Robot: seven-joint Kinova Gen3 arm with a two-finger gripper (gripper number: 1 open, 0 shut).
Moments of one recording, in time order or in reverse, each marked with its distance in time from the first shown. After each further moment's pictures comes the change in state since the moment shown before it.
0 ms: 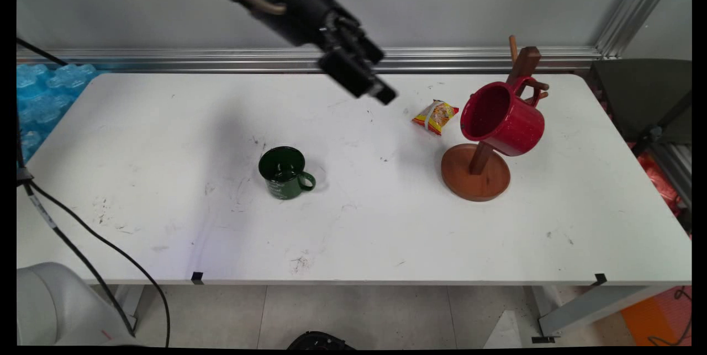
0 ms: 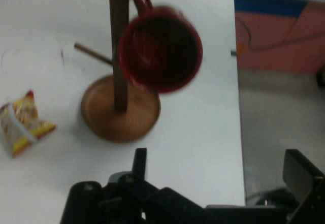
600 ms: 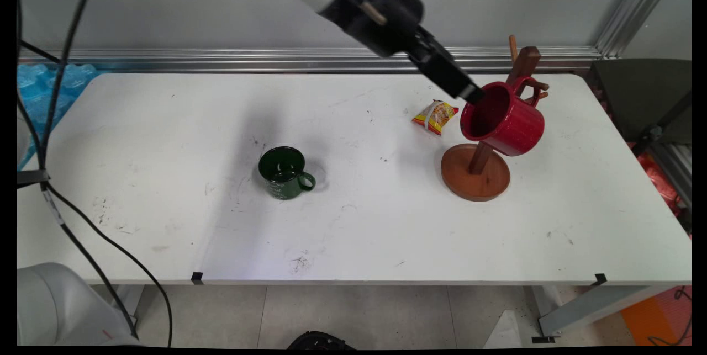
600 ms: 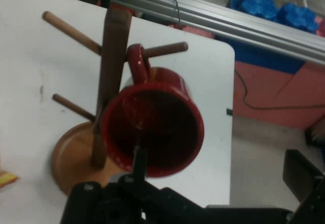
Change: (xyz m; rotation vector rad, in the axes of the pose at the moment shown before) arm 0.040 0.002 0.082 -0.015 0.075 -0.137
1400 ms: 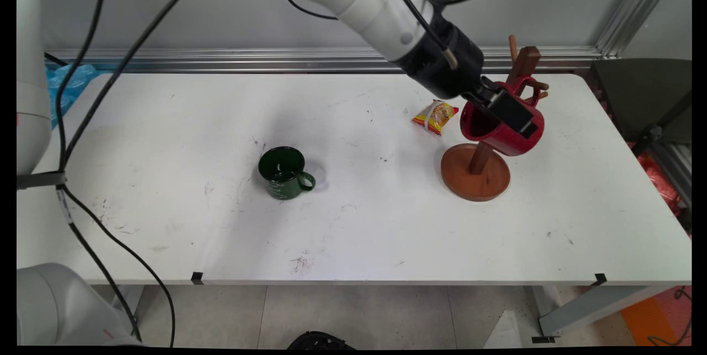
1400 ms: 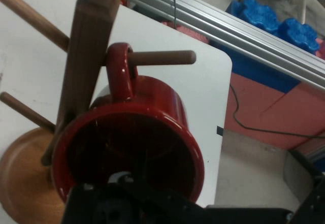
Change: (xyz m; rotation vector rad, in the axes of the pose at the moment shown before) arm 0.004 0.004 0.094 -0.026 -0.010 -0.146
